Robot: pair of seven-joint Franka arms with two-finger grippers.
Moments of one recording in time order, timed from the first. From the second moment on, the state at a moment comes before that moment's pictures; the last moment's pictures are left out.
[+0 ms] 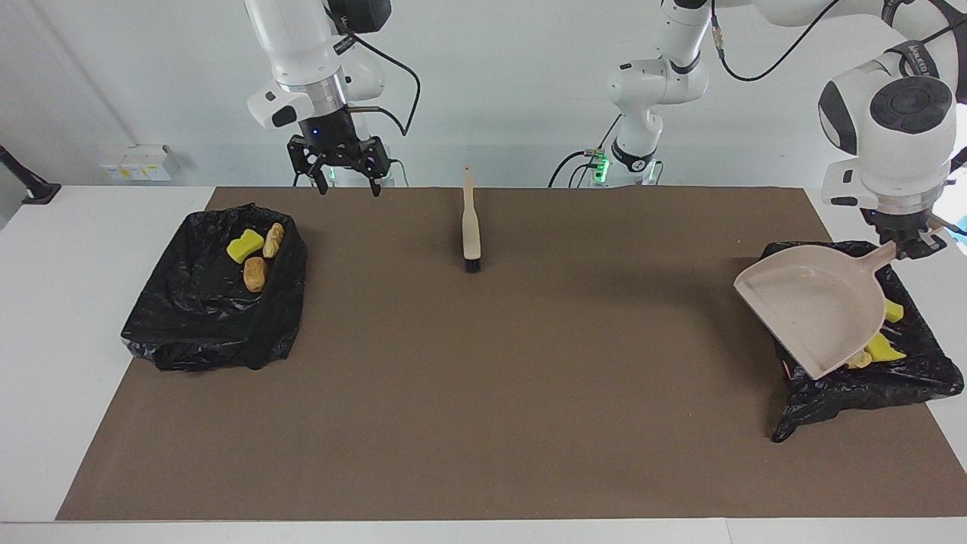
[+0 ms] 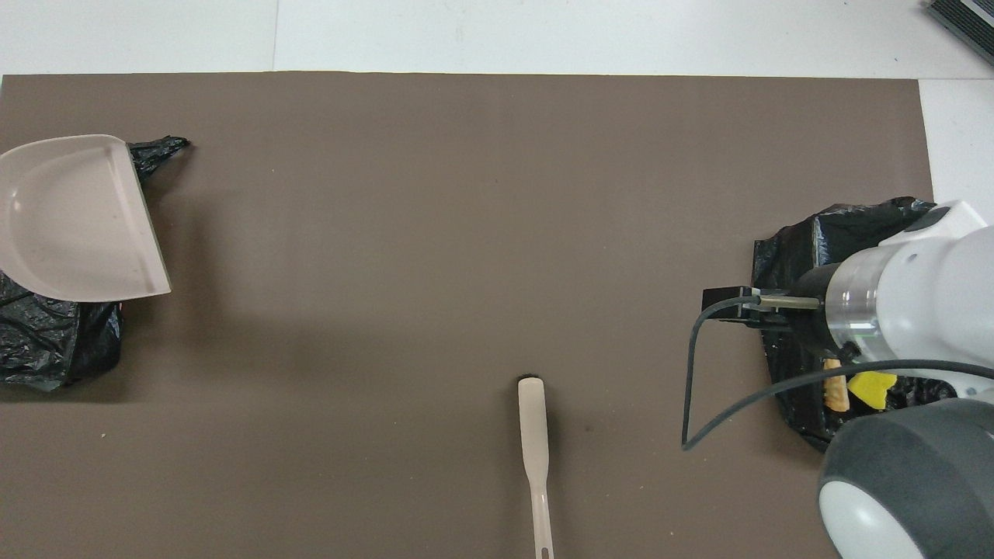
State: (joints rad) left arm 0.03 0.12 0.04 -1.67 0.55 1.79 1.24; right arm 0.01 -0.20 0.21 -1.85 0.08 1.74 0.35
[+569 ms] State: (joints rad) left arm -0.13 0.06 0.04 -1.82 0.25 1.76 0.71; right arm -0.08 -0.20 0.18 -1.74 0.04 1.59 0.16
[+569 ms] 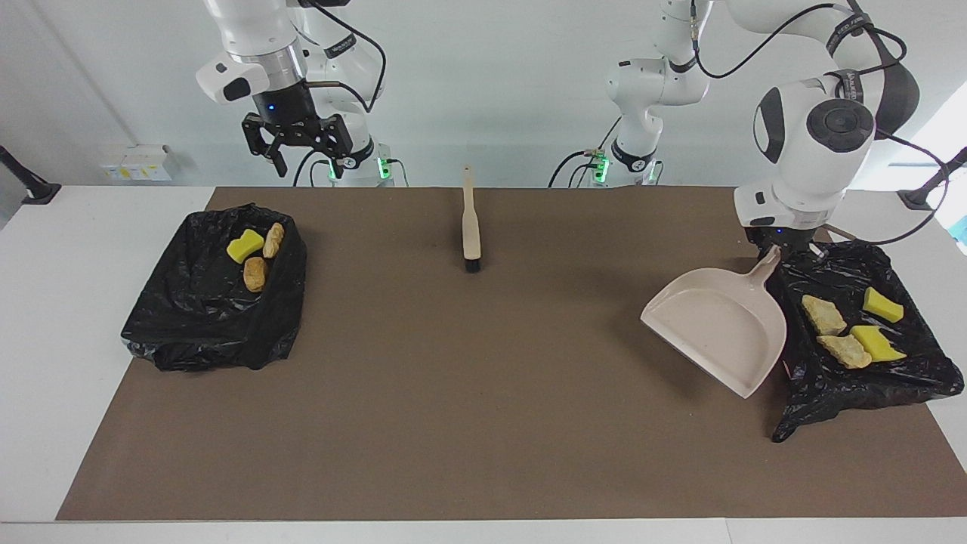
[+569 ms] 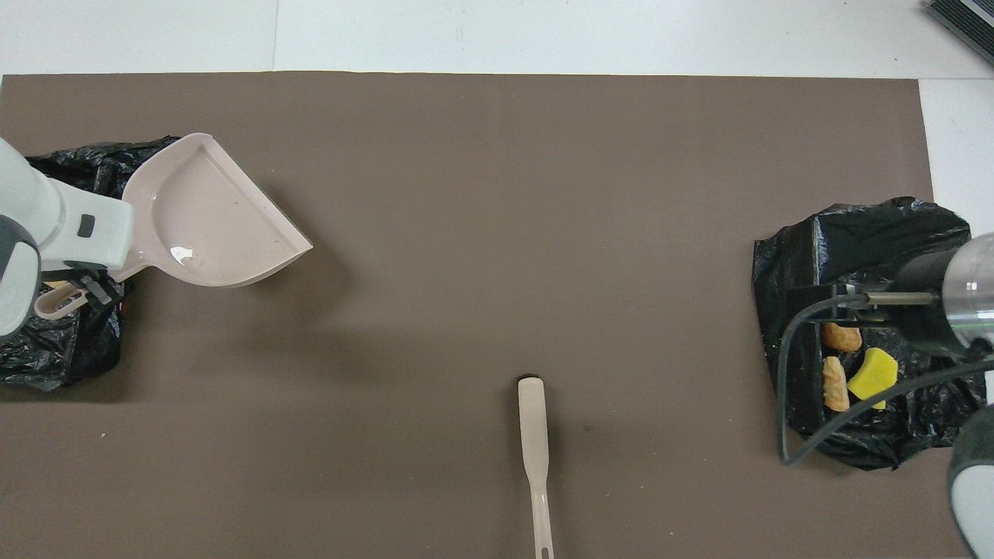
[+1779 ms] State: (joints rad) left arm -0.70 0.38 0.04 -1.59 -0.08 1.87 -0.37; right arm 0.05 -0.09 -0.05 -1.59 0.01 1.46 0.09
